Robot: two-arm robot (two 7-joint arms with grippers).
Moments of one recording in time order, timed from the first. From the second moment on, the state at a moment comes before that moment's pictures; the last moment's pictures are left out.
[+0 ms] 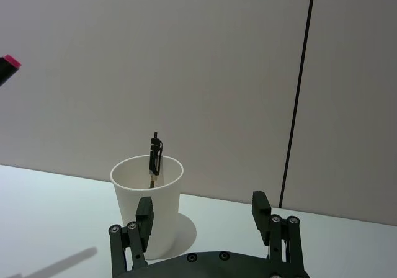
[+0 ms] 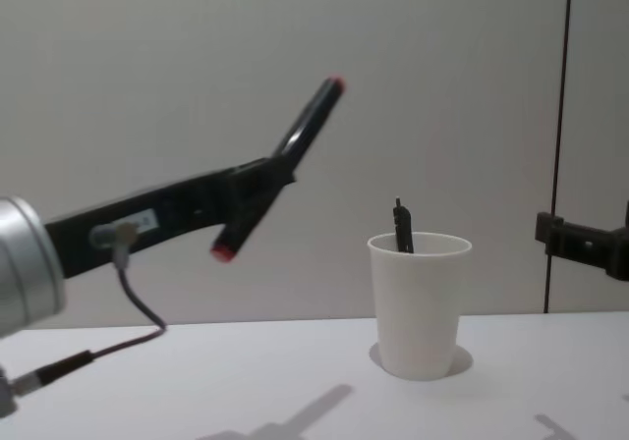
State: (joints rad) left arm -0.12 0.47 0.33 -1.70 -0.72 0.00 -0.41; right arm -0.01 0.34 -0.23 -1.77 0.29 0.03 0.07
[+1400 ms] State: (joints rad) left arm -0.21 0.34 0.42 -1.60 -0.46 -0.09 -0.47; right arm -0.01 0.34 -0.23 -1.77 0.29 0.03 0.07
